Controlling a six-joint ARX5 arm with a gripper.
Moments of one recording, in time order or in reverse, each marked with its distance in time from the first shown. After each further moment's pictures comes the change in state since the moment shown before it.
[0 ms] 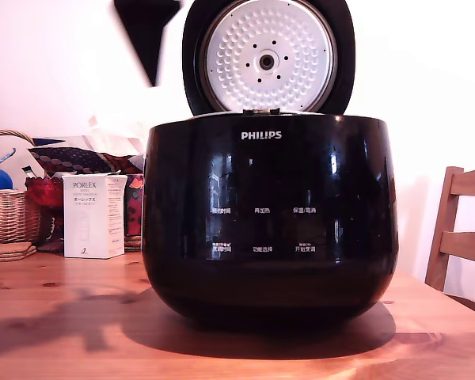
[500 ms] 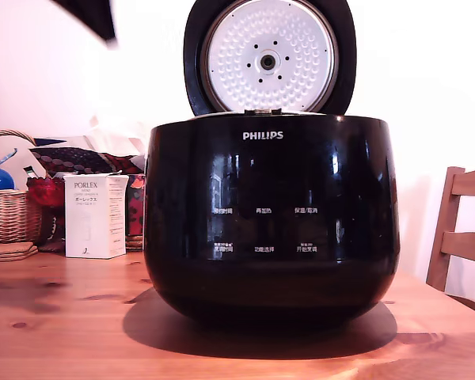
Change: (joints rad) arm 0.327 -0.159 0.000 0.238 0.398 -0.210
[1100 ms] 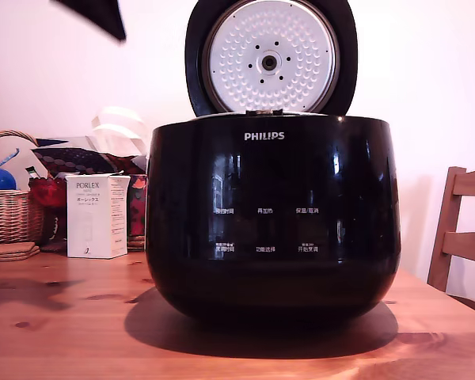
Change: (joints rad) arm -0.003 -0.088 -0.273 0.322 0.003 -0.066
